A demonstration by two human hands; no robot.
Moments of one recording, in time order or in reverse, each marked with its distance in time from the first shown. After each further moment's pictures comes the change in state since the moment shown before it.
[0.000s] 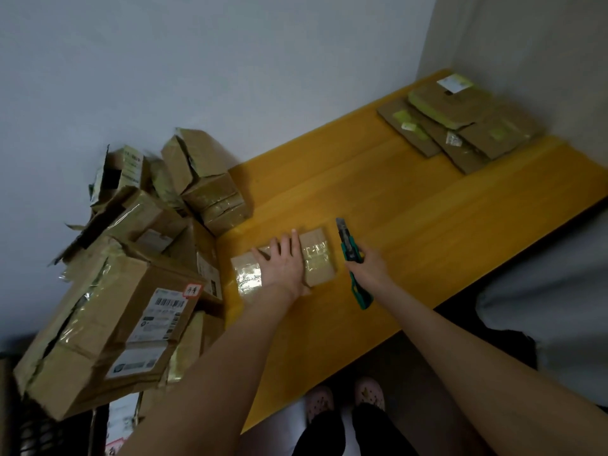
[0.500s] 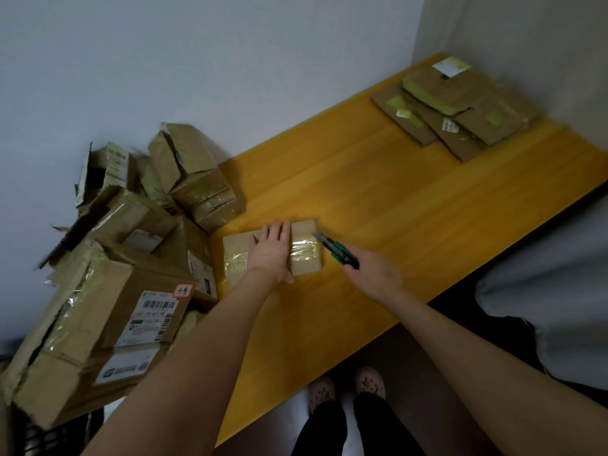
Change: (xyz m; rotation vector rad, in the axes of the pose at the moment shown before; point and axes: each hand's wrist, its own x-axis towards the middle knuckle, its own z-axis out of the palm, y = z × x) left_hand 0.018 -0.019 -0.012 -0.111 -0.039 0.093; right_hand -0.013 0.009 -0.020 -0.529 -0.050 -0.197
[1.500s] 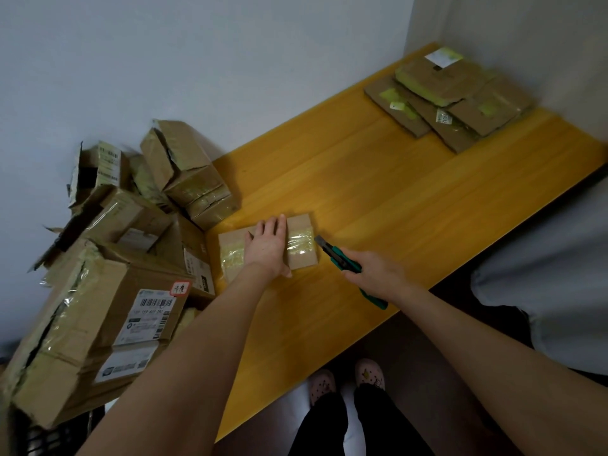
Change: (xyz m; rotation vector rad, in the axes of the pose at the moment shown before) left_hand 0.000 0.001 -0.001 0.004 -0.002 -0.015; right_hand -0.012 0.017 -0.007 0.036 -0.170 -0.100
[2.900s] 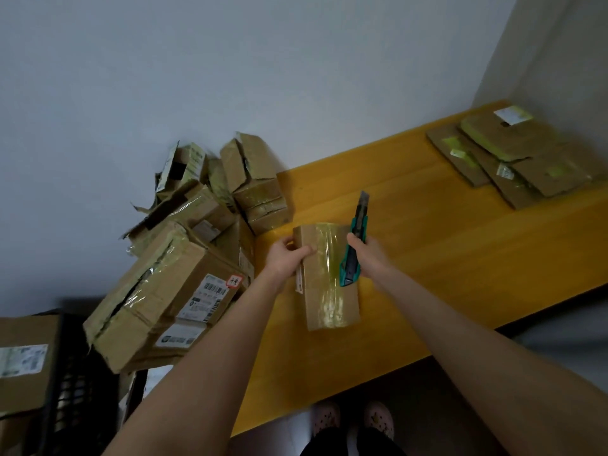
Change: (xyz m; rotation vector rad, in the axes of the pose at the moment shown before) left_hand -0.034 -0.041 -0.017 -1.521 0.166 -0.379; right_hand 0.059 -0.109 -0.002 0.757 0.112 0.229
